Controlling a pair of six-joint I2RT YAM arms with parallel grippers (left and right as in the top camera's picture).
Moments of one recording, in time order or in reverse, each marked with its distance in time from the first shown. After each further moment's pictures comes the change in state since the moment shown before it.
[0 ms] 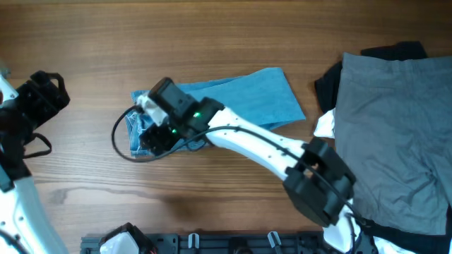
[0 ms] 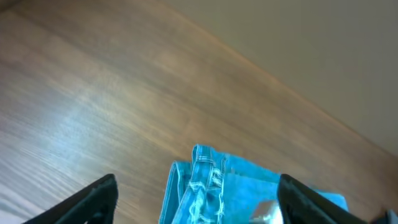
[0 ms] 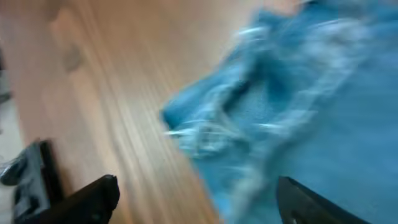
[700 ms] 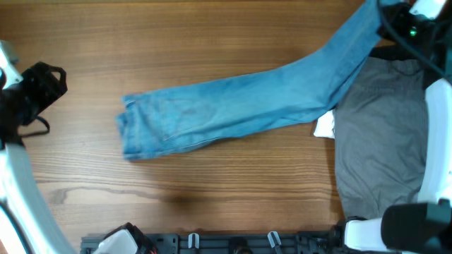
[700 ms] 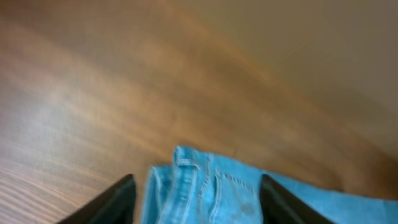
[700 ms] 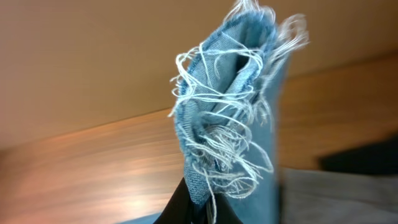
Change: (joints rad) left arm 0.000 0.093 -0.005 0.072 0.080 -0.003; right arm -1.121 -0.482 0.001 -0.099 -0.058 0.034
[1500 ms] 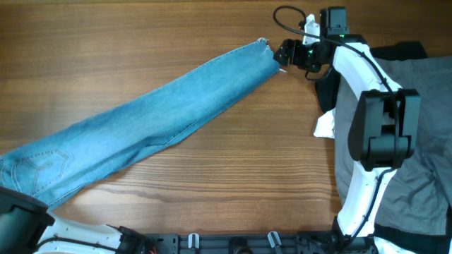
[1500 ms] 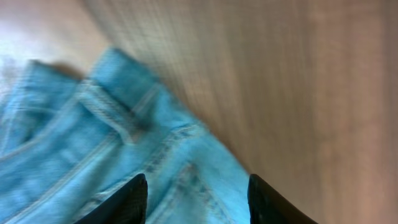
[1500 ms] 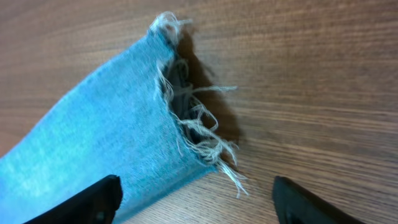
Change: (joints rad) left arm 0.581 0.653 -0.005 0.212 -0.174 -0.083; right arm 0.244 0.630 0.029 0.051 -0.070 -0.024
